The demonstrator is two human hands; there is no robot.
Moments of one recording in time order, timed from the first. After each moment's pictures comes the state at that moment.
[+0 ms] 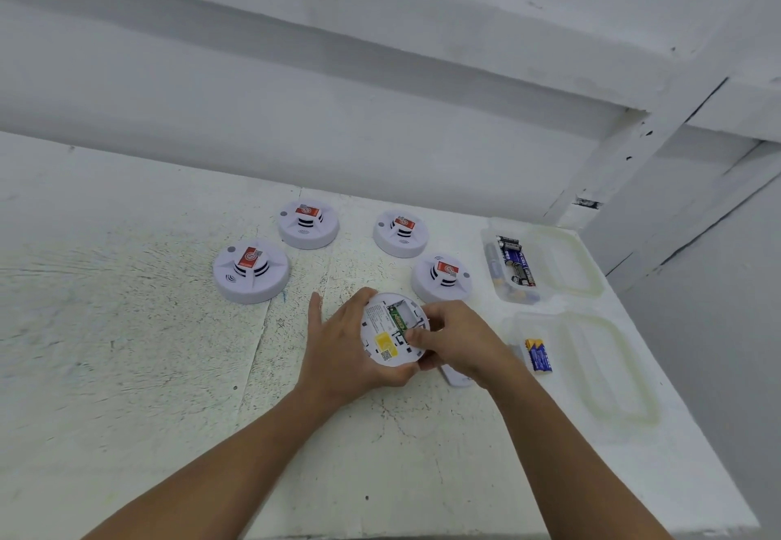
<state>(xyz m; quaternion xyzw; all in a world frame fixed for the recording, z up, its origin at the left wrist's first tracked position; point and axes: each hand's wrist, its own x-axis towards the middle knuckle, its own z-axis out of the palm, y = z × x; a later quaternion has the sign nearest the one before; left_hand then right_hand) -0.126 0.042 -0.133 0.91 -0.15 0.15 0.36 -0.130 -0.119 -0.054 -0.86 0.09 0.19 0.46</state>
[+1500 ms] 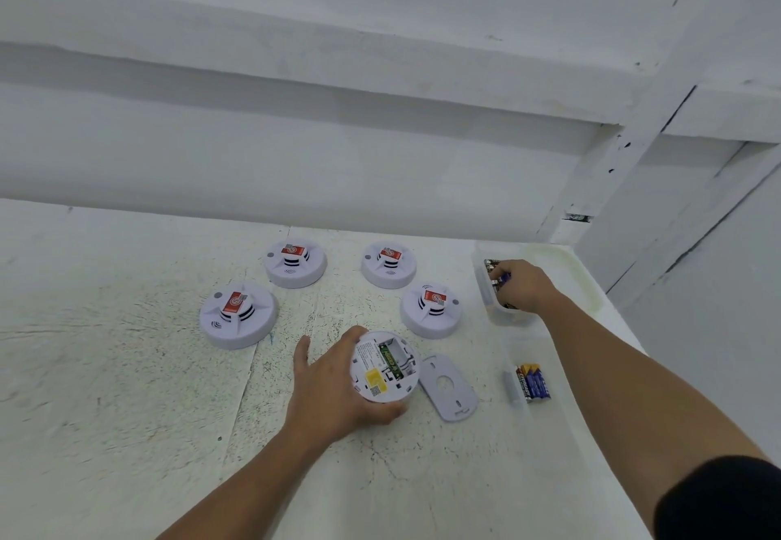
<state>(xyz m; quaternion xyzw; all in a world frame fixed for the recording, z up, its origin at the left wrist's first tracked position) -0.124 0.039 -0.114 0.94 -0.12 -0.01 0.32 -0.020 -0.264 -0.052 -0.96 0.14 0.06 0.23</state>
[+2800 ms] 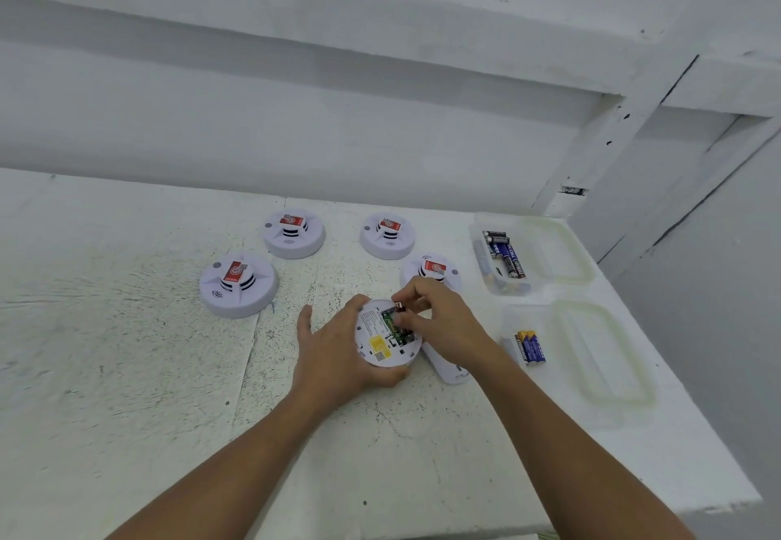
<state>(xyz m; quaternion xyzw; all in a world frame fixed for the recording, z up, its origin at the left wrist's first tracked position) -0.124 0.039 -0.121 0.93 -0.14 0.03 0.35 -0.115 -0.130 -0.069 -0.90 -0.02 0.05 0.44</state>
